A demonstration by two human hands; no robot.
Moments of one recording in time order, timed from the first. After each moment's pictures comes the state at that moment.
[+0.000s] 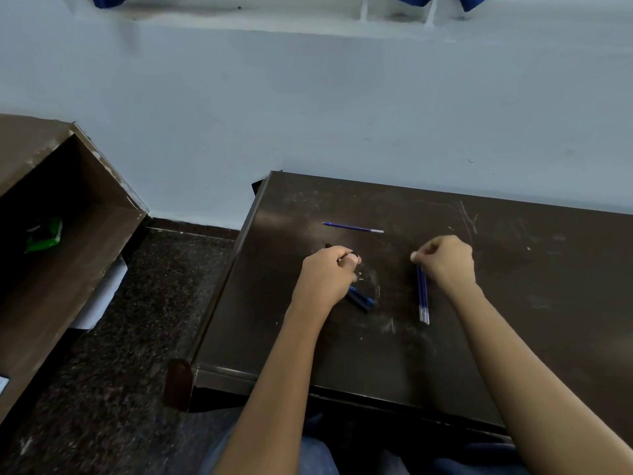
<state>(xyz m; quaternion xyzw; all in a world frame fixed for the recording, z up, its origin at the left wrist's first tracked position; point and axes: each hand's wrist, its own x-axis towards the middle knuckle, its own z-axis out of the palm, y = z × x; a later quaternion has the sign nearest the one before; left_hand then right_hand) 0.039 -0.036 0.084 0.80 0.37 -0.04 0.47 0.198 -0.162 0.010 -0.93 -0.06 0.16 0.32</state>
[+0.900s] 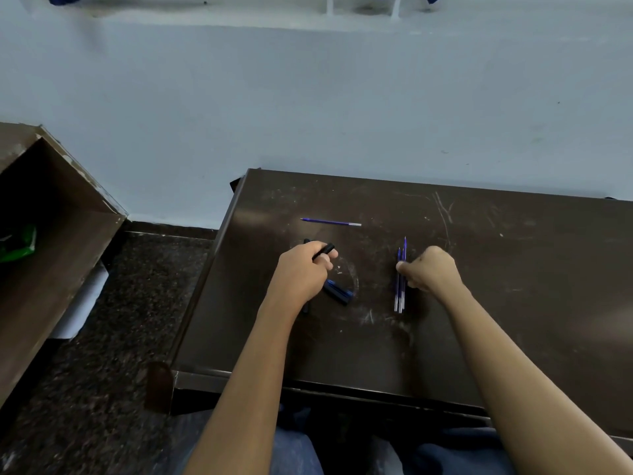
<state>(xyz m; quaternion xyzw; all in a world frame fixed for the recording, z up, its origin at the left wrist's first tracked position) 0.042 -0.036 0.076 0.82 0.35 -0.04 0.45 0.193 -0.187 0.005 -0.95 -0.04 0.23 0.23</state>
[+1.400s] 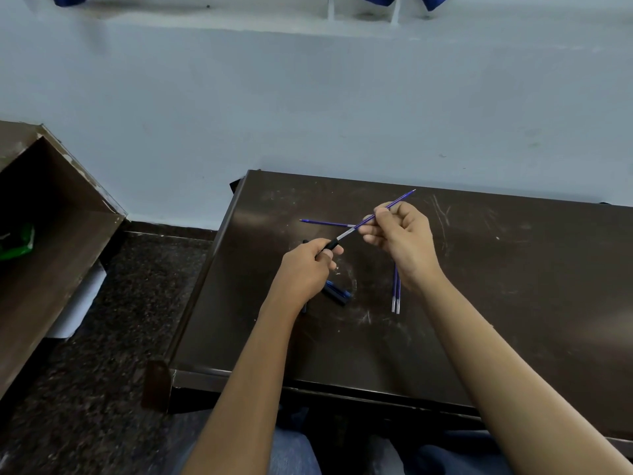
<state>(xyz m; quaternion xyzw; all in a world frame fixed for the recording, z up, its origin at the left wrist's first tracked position) 0.043 -0.038 0.070 0.80 0.34 -0.01 0.50 0.153 -0.146 0.061 -0.66 -0.12 0.20 0.72</state>
